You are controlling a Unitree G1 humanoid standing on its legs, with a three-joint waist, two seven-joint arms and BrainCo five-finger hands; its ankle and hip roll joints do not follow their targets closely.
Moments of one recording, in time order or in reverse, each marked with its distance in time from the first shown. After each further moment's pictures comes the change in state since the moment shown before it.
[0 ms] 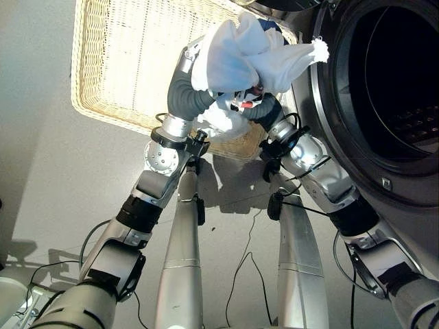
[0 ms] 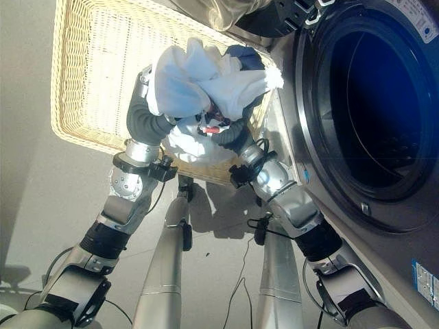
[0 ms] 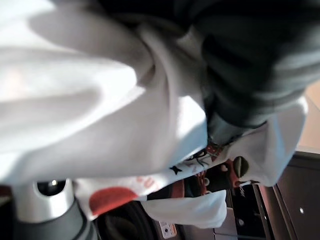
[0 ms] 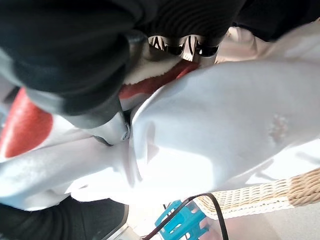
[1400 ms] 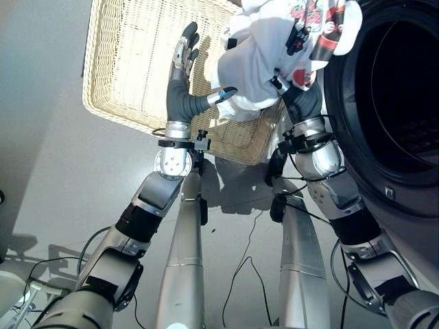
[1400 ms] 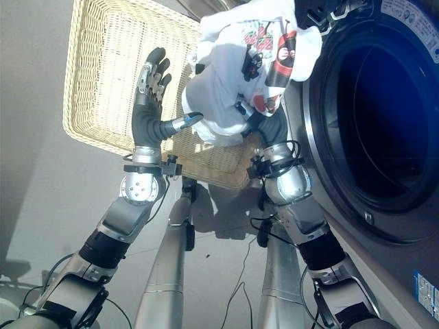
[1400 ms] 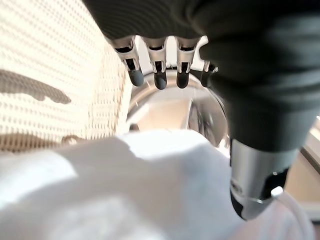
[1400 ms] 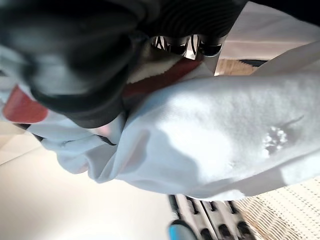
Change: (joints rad) left arm 0.076 0.024 -0.022 -0.054 0.199 0.307 0.552; right arm 0.100 0.048 -0.154 -0.012 0.039 -0.308 -0.134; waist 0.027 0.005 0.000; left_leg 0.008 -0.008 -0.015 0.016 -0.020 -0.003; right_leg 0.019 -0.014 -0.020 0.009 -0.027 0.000
